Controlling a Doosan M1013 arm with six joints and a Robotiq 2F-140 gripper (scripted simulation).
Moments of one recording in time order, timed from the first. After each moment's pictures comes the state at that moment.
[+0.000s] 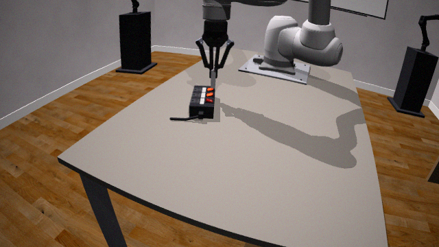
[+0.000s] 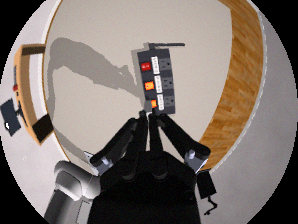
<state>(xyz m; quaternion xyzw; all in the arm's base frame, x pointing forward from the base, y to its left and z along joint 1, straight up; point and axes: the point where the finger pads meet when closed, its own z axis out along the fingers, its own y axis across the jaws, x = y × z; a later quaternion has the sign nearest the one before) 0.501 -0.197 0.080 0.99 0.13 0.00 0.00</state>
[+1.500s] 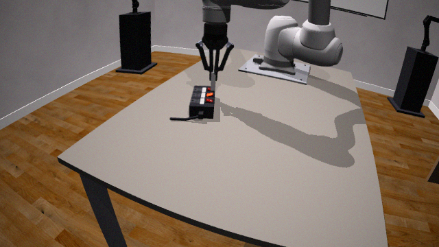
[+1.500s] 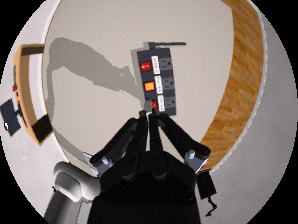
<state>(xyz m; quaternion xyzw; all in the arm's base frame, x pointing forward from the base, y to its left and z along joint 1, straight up) 0.501 -0.196 0.071 0.99 0.13 0.00 0.00</state>
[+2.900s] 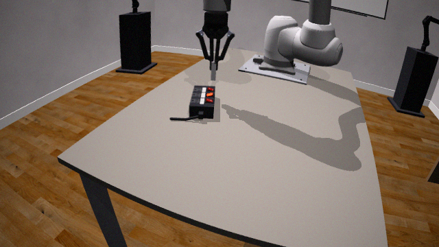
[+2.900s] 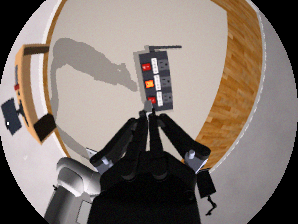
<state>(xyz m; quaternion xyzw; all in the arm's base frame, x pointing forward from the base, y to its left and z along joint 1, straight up) 0.501 -0.197 0.109 0.99 0.13 0.00 0.00</state>
